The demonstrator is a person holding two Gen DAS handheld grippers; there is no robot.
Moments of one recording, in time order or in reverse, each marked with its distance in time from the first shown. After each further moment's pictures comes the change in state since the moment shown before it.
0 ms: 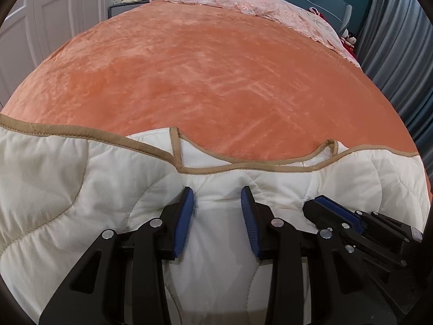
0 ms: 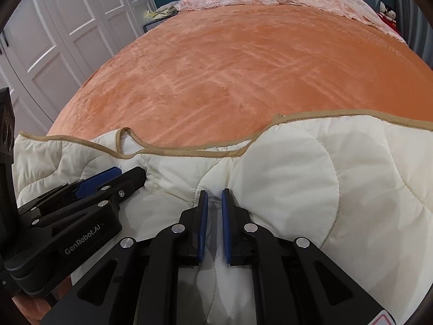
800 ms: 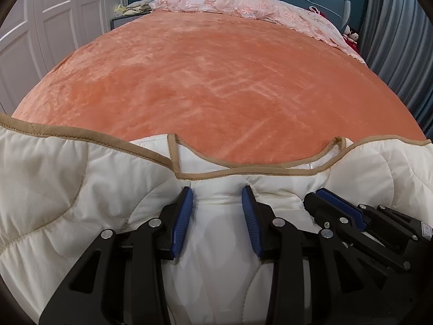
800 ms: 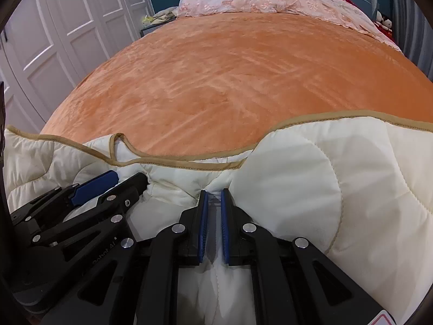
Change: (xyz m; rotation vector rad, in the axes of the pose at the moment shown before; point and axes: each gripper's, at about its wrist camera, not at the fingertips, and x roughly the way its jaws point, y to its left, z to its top) left arm 0.013 -0.008 -0.003 0.050 -0.044 0.072; right arm 0.014 0.008 0.002 -0.011 -0.052 -0.044
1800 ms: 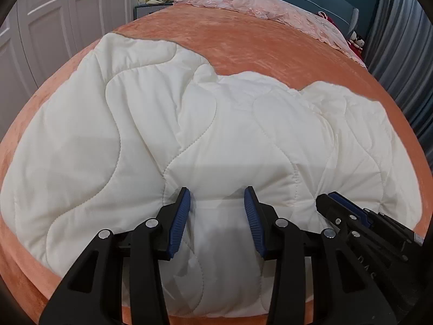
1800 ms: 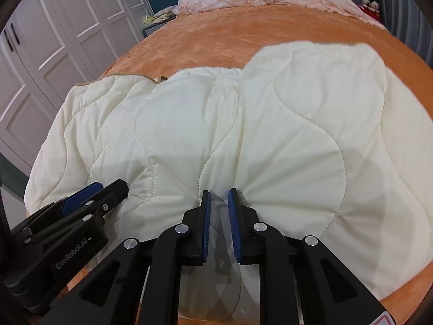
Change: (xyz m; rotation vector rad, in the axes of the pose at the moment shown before) left arm -0.127 0.005 -0.108 -0.081 0.029 0.029; right arm -0.101 0.019 -0.107 0.077 0.039 0.038
